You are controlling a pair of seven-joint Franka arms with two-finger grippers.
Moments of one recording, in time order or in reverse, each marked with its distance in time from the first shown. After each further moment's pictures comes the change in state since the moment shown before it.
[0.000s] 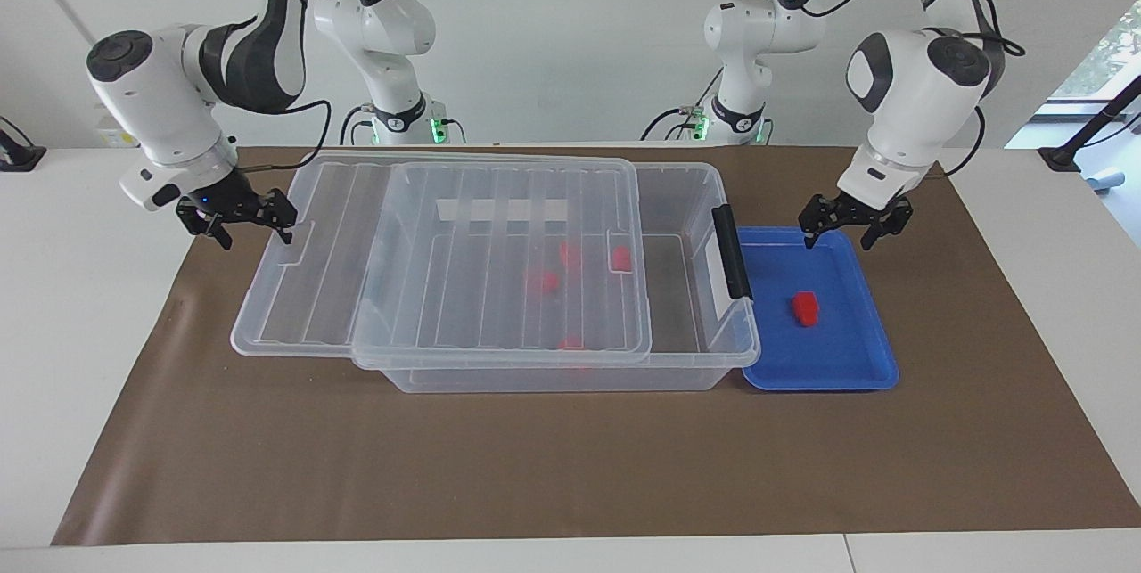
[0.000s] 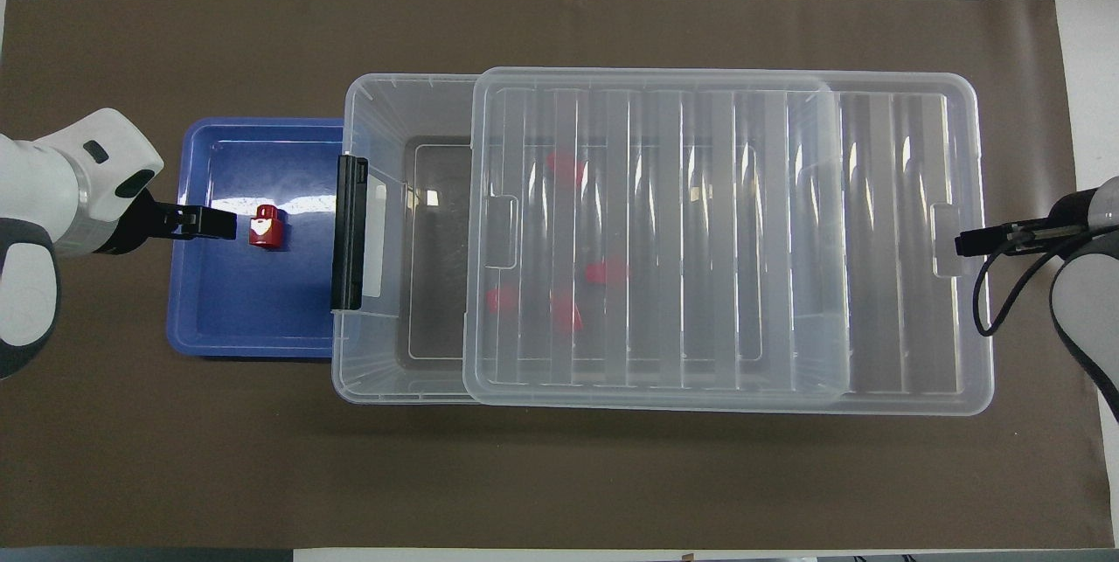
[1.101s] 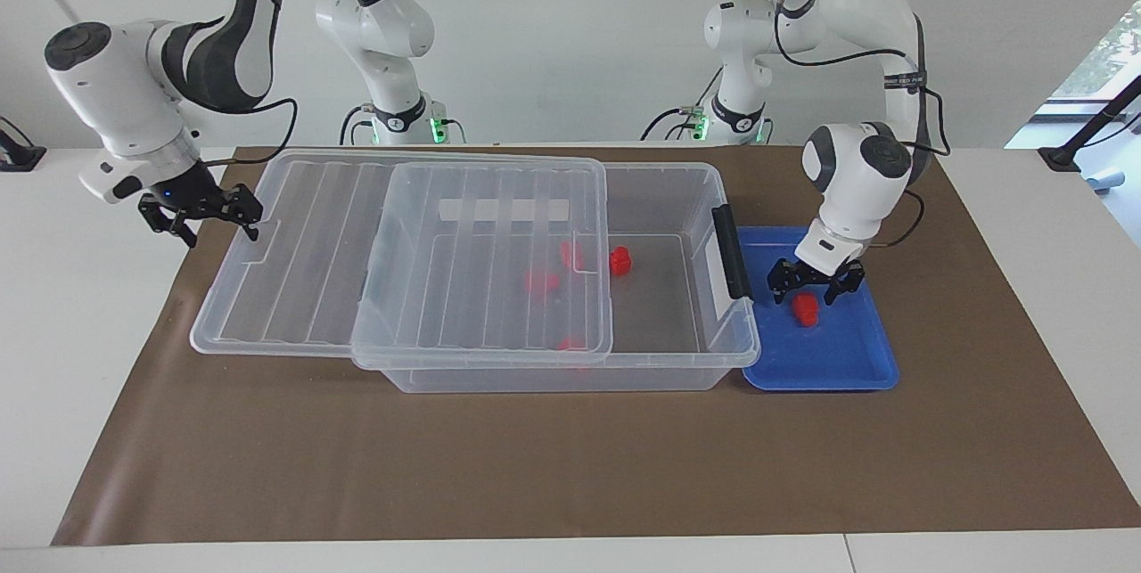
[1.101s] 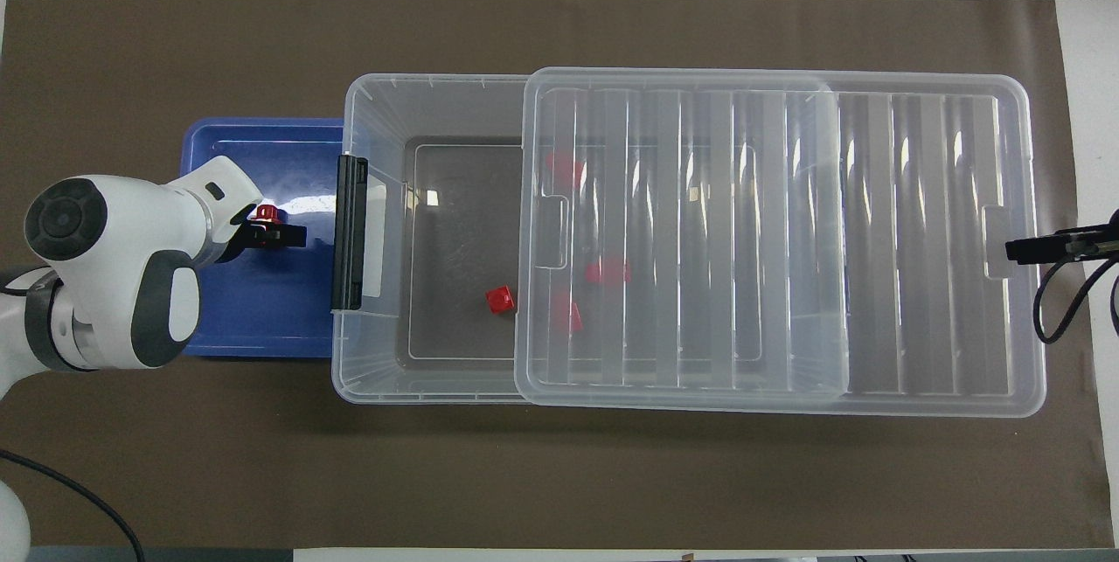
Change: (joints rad) left arm 0.005 0.178 0.013 -0.152 0.000 0.382 0.000; right arm -0.073 0.001 -0.001 0.000 0.000 0.017 -0.114
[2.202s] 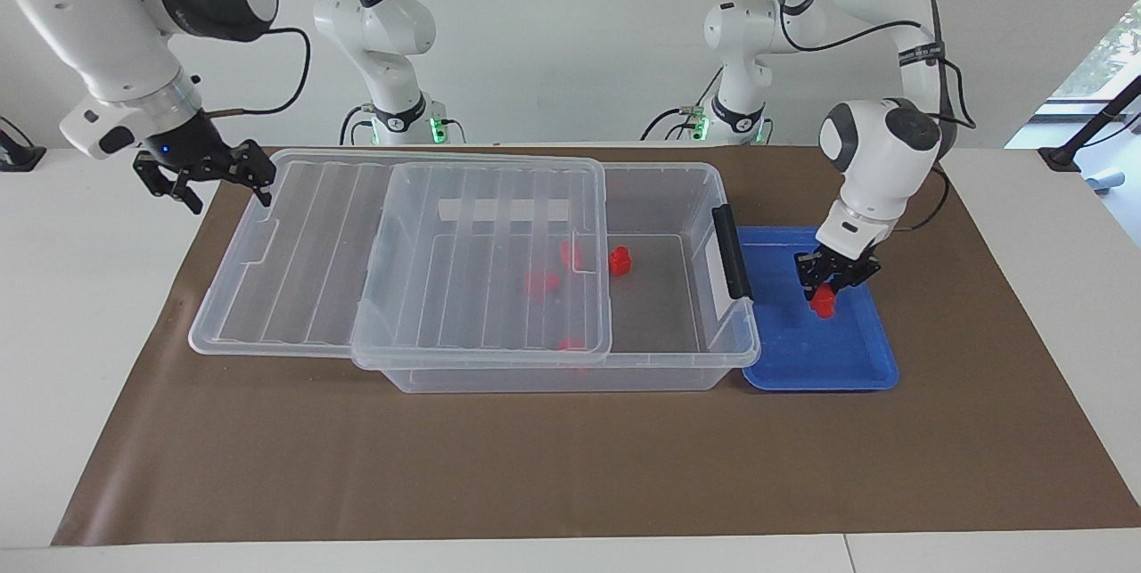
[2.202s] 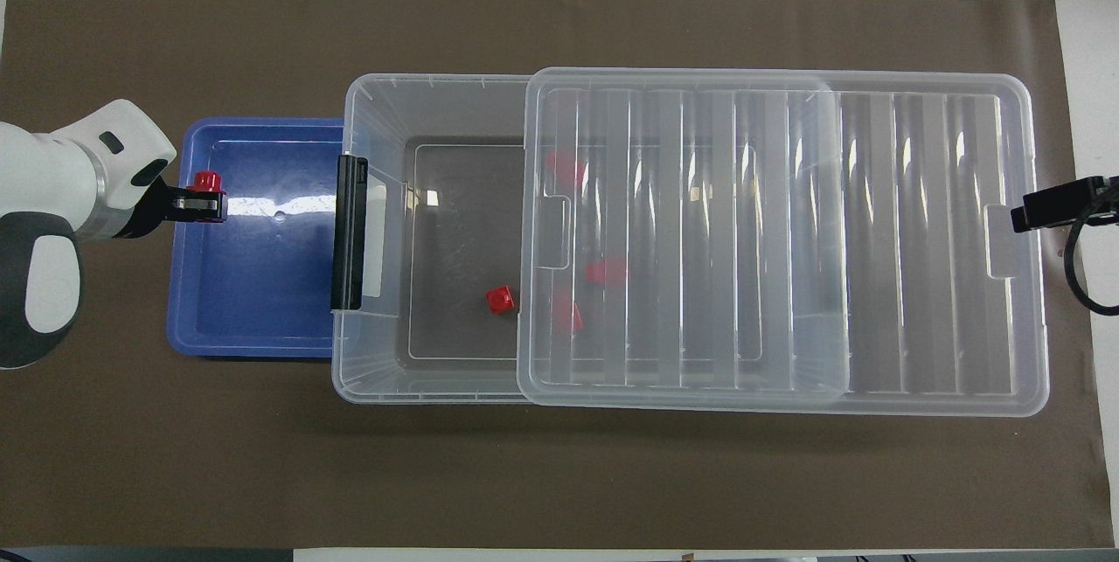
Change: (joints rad) left arm -0.003 -0.192 -0.003 0.241 0.000 -0.438 -0.001; right arm 0.179 0.009 0.030 0.455 -0.001 -0.554 0.315
